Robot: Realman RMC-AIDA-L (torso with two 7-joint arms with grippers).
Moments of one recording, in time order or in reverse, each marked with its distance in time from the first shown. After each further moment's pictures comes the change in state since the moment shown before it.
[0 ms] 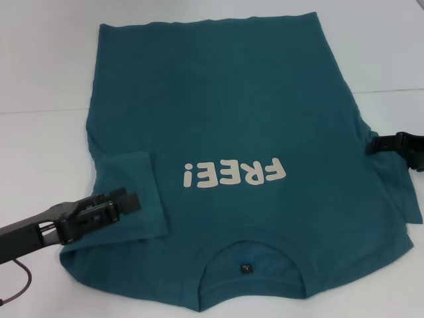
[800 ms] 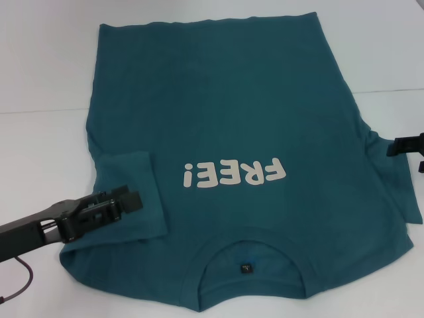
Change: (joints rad) left arm -0.008 0.002 0.000 0.000 -0.001 0.008 -0.001; right arm -0.040 -0.043 0.011 -0.052 -0.002 -0.101 0.012
